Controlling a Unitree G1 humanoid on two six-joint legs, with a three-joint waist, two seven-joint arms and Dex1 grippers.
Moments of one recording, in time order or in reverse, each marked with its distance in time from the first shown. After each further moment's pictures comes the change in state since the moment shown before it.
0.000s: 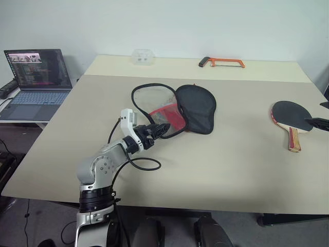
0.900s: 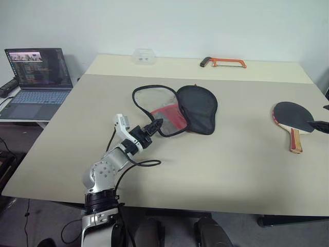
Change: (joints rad) left arm 0.015 -0.086 0.069 0.173 -0.164 -0.153 0.106; right arm 0.059 -0.009 -0.045 -0.034 0.001 0.005 -0.015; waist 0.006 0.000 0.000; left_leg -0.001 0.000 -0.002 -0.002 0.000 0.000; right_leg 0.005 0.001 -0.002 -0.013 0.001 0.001
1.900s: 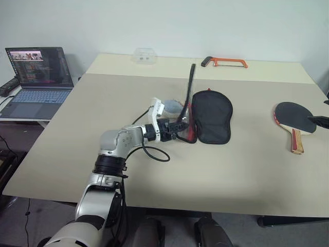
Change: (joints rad) left arm -0.355 0.131 -0.382 0.277 0.150 0.113 -0.435; right arm -0.049 0.000 0.012 0.001 -0.002 0.014 -0.002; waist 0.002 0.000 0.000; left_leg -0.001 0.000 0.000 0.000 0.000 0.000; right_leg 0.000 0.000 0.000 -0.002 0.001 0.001
